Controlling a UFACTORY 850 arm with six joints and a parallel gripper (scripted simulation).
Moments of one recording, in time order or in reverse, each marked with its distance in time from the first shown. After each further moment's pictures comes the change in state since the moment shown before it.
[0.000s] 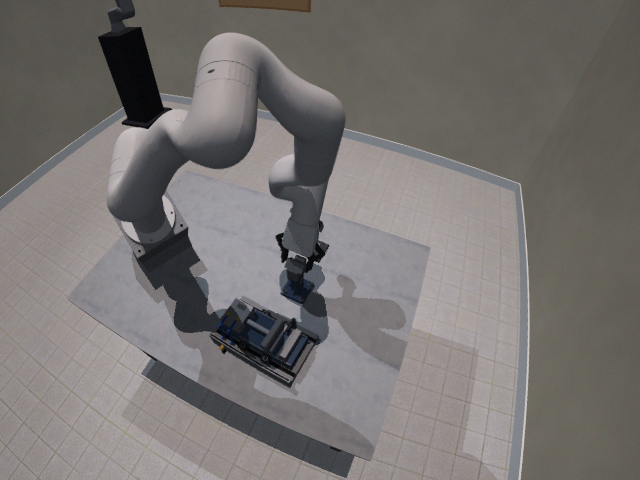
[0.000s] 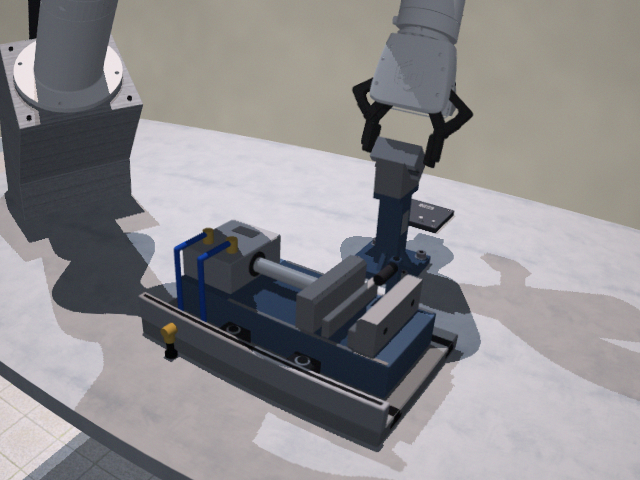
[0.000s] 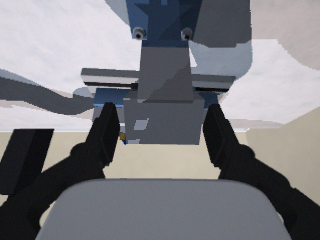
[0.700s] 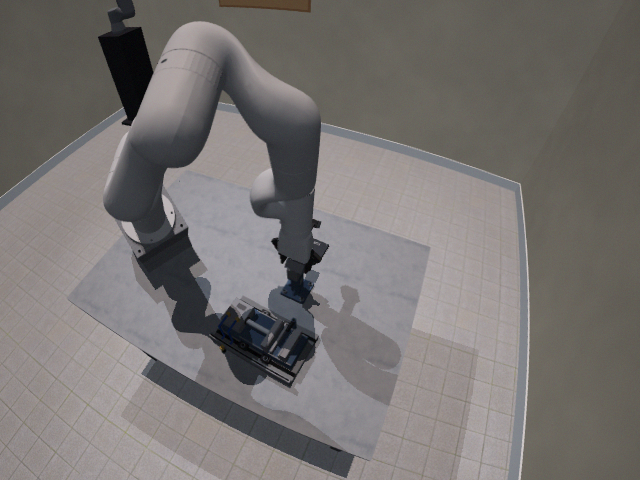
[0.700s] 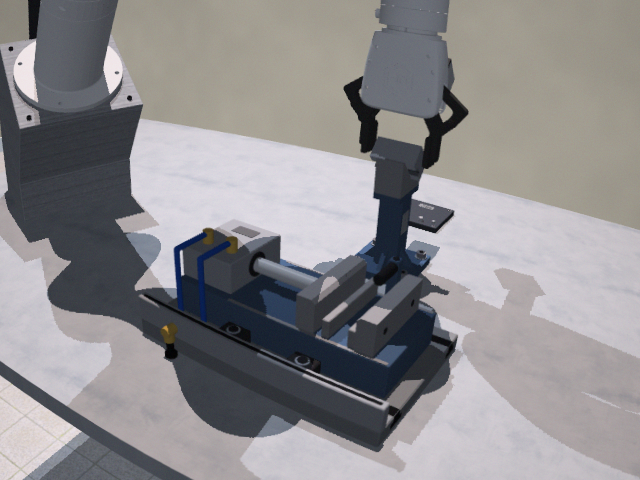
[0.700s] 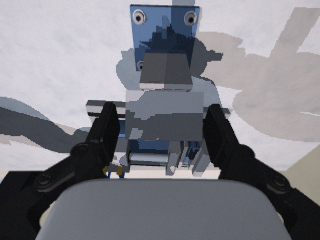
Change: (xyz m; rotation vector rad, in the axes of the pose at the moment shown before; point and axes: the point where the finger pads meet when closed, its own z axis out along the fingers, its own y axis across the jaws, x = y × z) arm -0.004 -0.001 0.000 0.008 0.332 -0.003
